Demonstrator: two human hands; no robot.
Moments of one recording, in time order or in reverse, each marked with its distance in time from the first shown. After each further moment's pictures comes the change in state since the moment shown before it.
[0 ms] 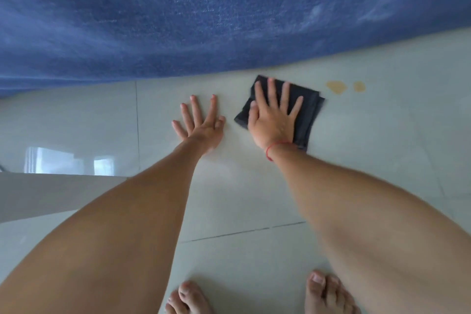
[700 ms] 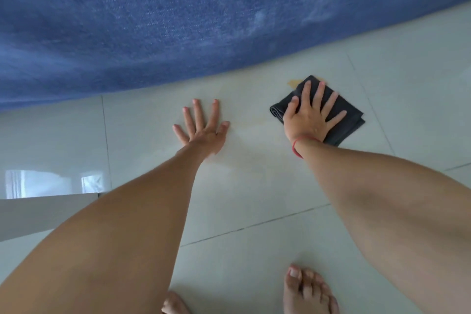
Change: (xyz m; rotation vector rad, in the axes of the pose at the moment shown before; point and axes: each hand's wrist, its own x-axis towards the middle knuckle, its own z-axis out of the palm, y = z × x) left_hand -0.006 0.060 0.023 0.081 -0.045 0.084; right_hand 0.007 0.117 -0.036 0.049 0.034 0.477
